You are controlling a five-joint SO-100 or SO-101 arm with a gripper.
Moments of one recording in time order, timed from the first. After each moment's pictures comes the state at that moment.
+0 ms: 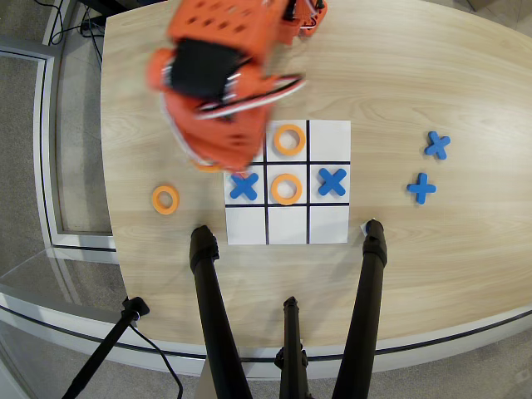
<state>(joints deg) 11.9 114.5 103.3 77.3 -78.4</state>
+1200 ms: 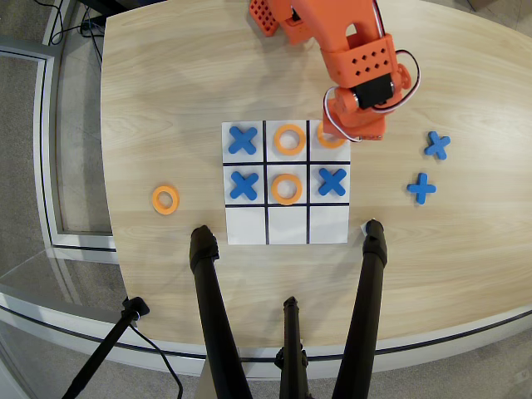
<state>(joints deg) -24.8 103.9 135.0 43.7 -63.3</state>
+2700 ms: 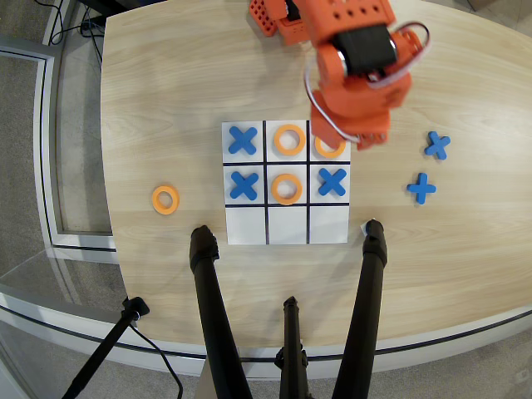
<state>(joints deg) -17.8 128.5 126.8 65.3 -70.0</state>
